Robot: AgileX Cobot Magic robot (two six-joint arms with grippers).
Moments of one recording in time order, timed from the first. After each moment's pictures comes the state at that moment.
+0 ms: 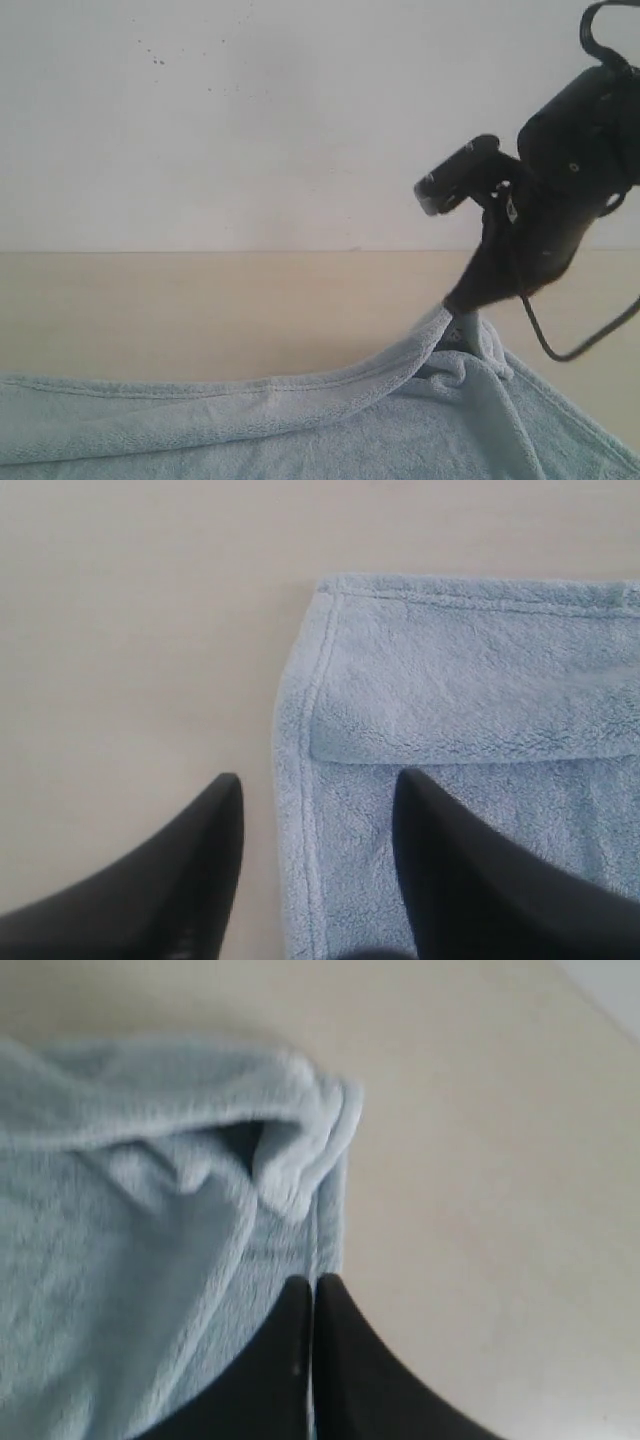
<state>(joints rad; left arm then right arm) -0.12 1.04 -0.54 0.70 0.54 -0.64 0.46 1.67 -1.24 -0.46 0.80 0.07</state>
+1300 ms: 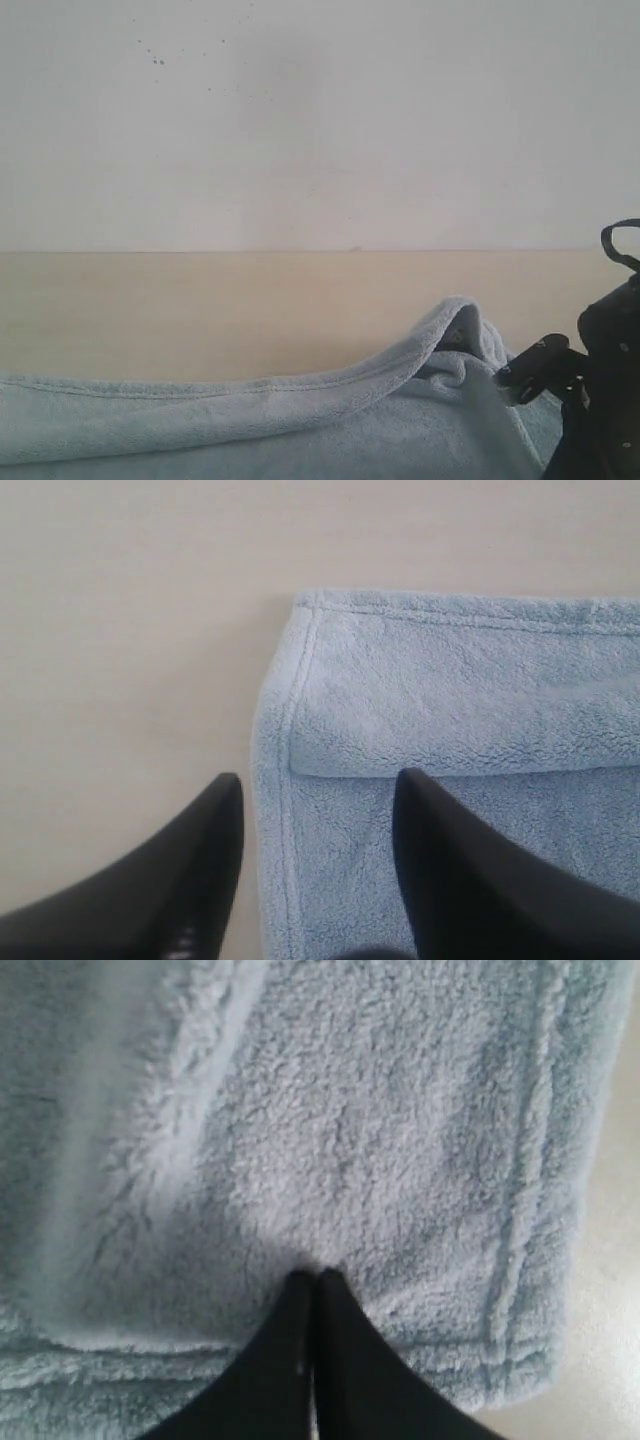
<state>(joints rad) -0.12 1.04 -0.54 0.67 0.50 -0.62 0.28 1.83 -0.84 -0.31 0.61 -0.02</state>
